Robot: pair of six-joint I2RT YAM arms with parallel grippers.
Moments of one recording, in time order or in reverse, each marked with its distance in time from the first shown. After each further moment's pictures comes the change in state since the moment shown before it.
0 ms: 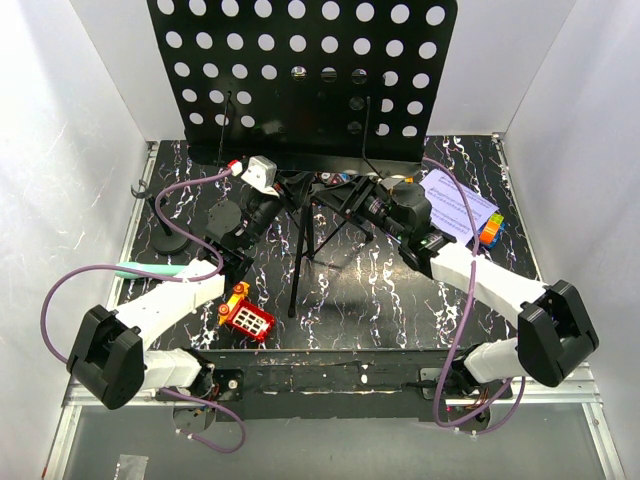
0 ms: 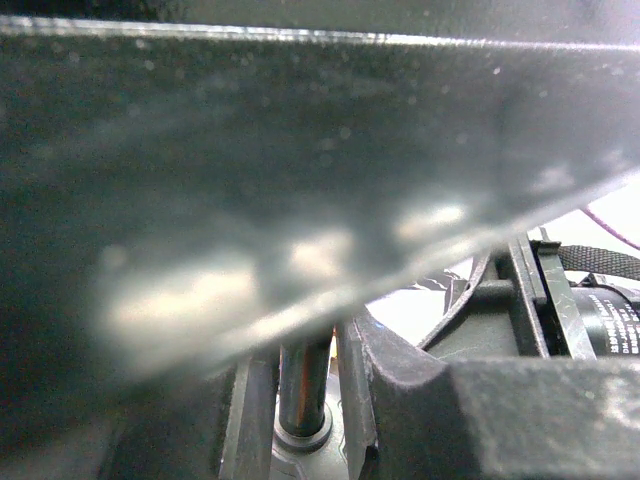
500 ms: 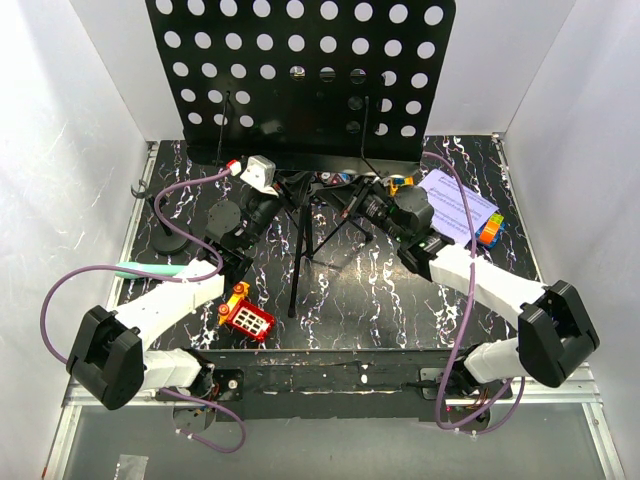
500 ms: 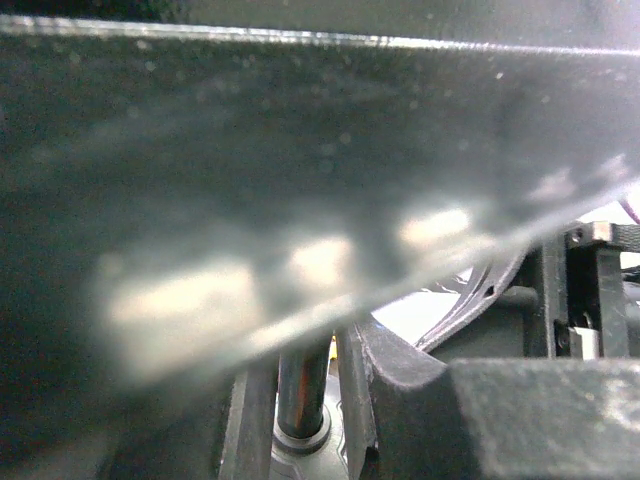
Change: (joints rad) left arm 0.001 -0.002 0.000 -0.004 -0.015 -0.002; right arm 0.011 0.012 0.003 0.109 -0.028 -0.252
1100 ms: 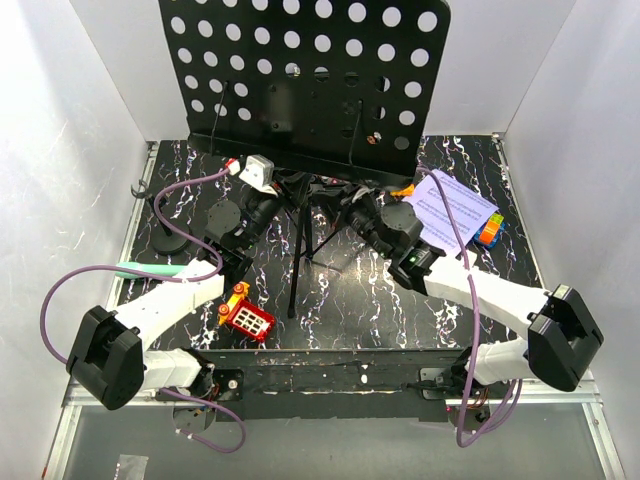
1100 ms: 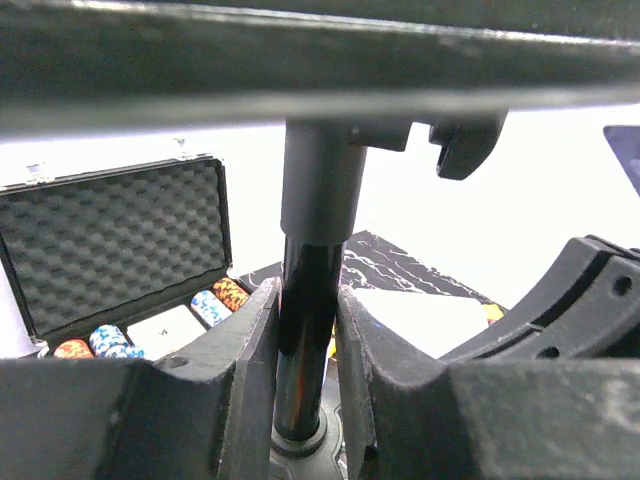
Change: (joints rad) left arm -0.001 0.000 0.000 0.001 -0.001 -0.023; right arm 0.171 -0.044 -0.016 0.029 0.267 -0.600
